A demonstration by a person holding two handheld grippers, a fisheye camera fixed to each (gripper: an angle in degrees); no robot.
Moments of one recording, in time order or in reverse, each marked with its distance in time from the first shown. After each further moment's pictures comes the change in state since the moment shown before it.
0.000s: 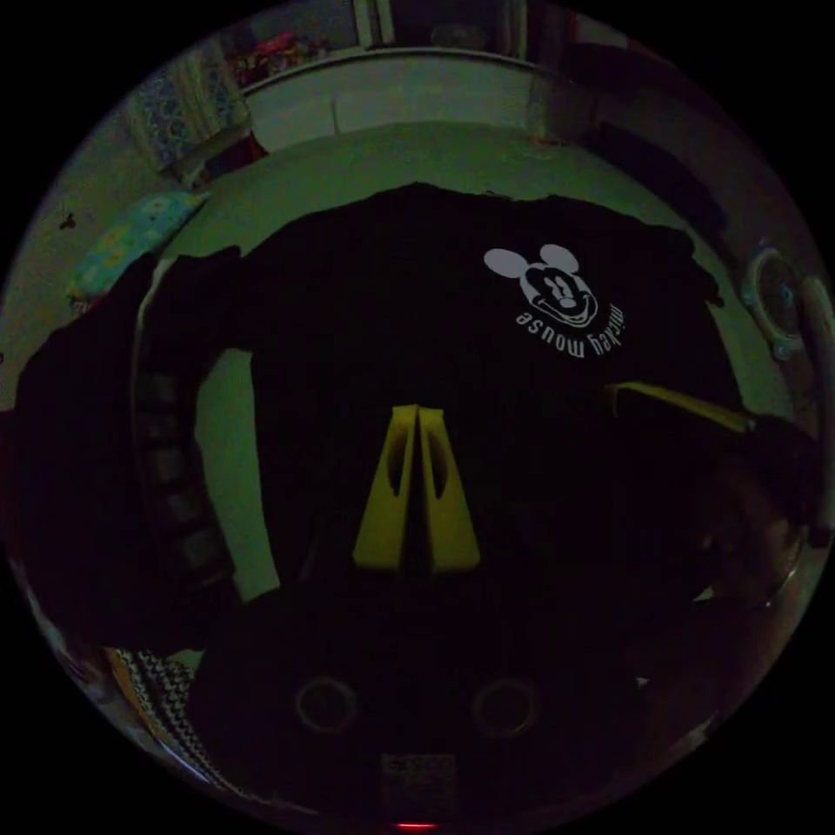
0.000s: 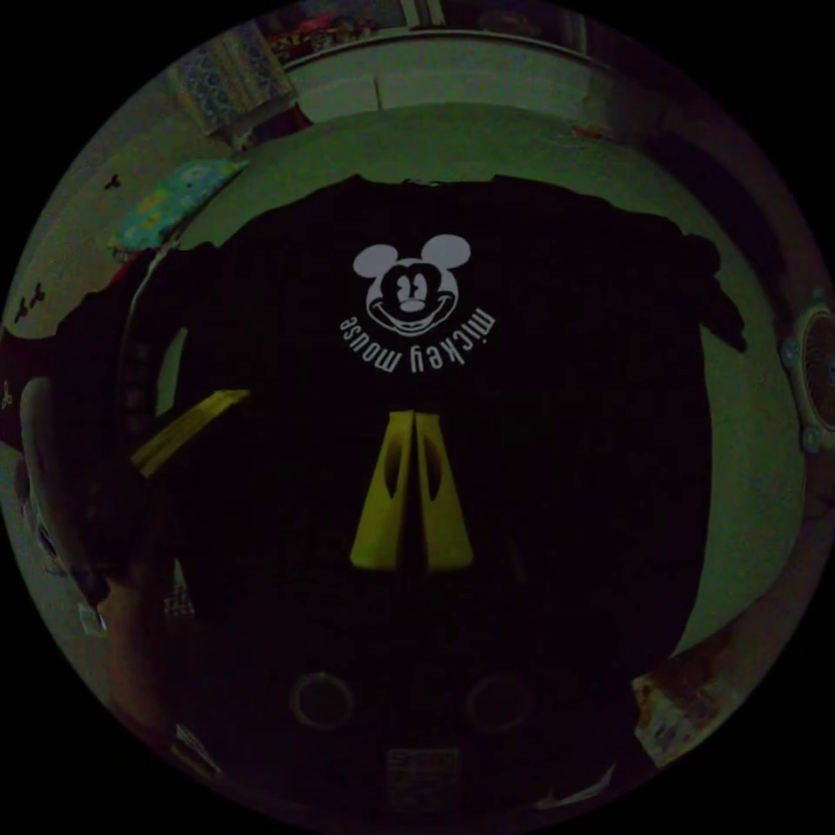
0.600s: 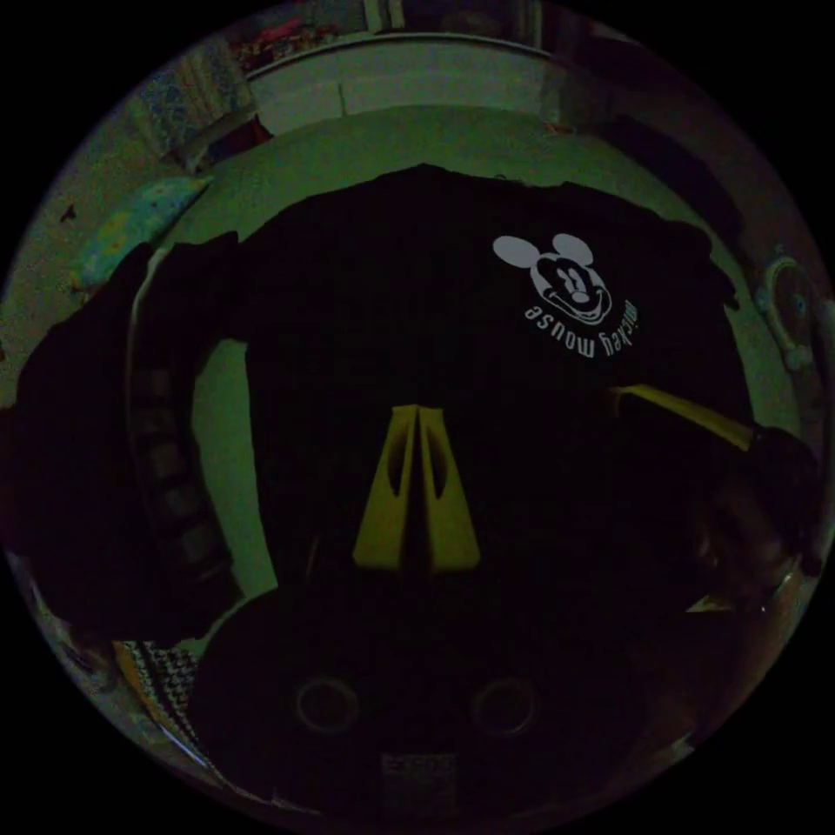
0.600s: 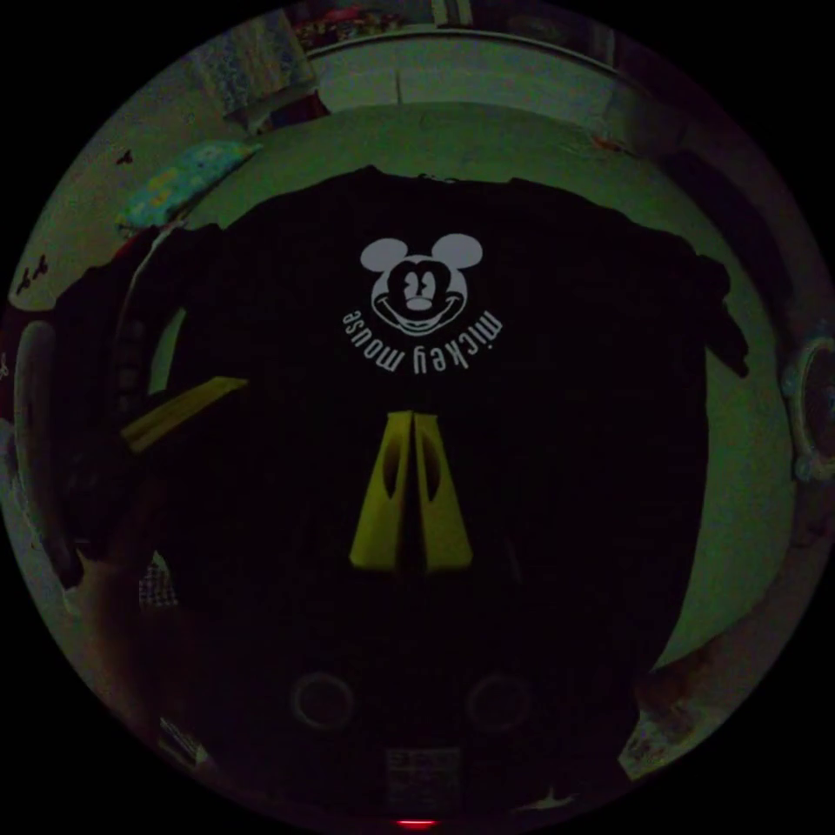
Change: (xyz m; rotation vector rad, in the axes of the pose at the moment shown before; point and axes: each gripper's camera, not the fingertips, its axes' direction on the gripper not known) left arm 0.025 -0.021 0.002 -0.094 -0.043 -0.010; right arm -0.008 0.006 0.003 -0.026 0.051 -0.077
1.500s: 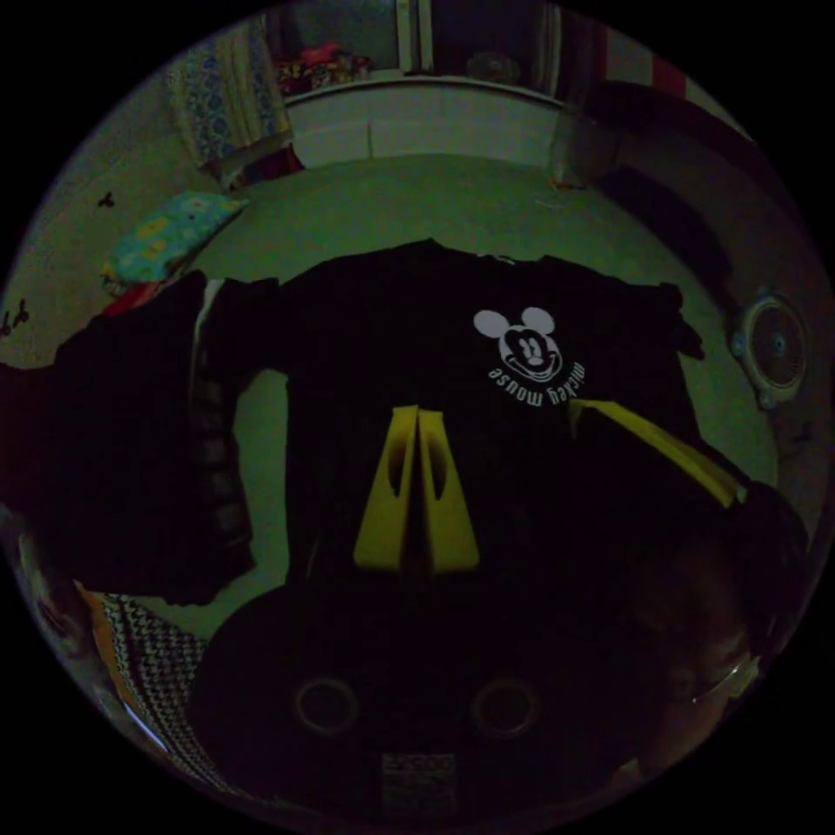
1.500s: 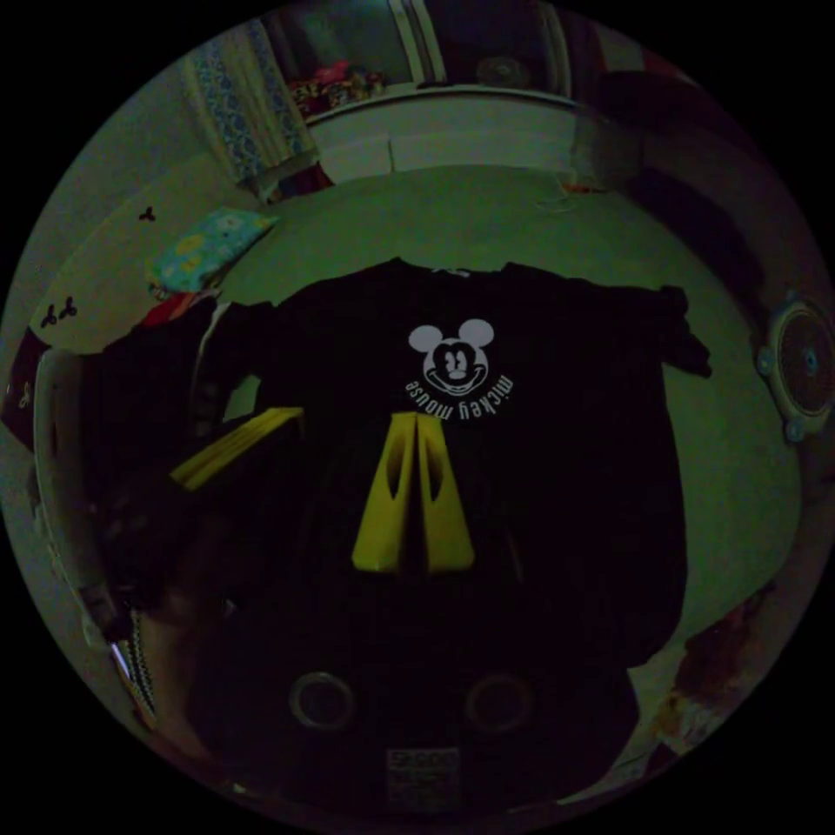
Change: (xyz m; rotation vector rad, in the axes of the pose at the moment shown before) left arm -0.055 0.049 -0.071 0.153 0.084 -0.114; right arm -0.019 0.037 -0.098 0.225 -0.071 0.106
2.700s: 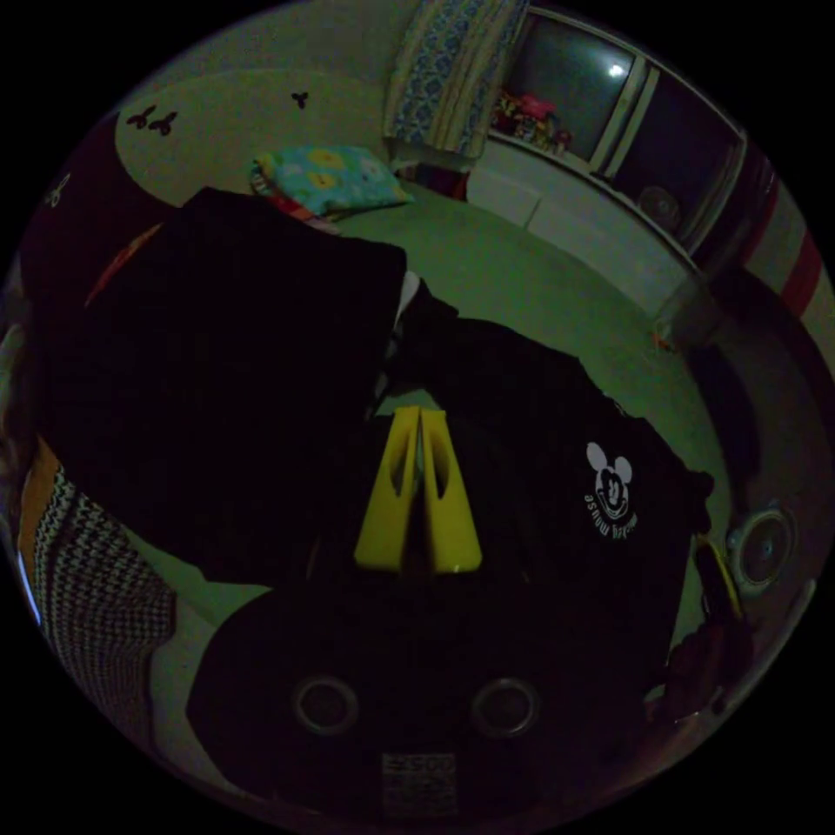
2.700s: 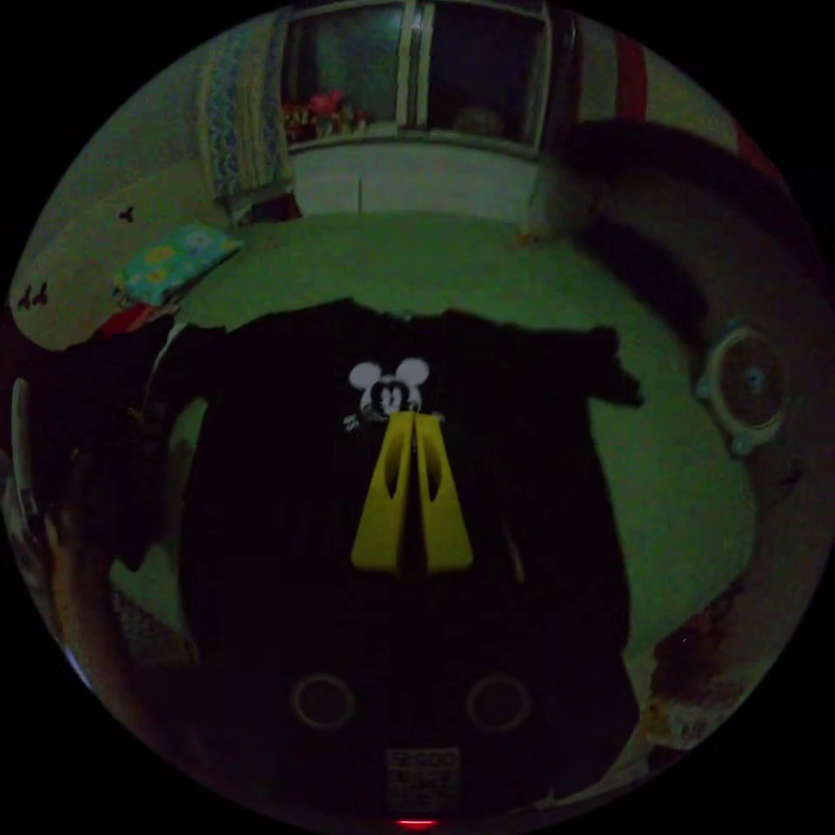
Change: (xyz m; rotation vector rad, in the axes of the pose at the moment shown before) left arm -0.310 0.105 -0.001 0.147 -0.040 -0.496; right arm -0.070 -0.021 -0.003 0.078 0.155 -0.008
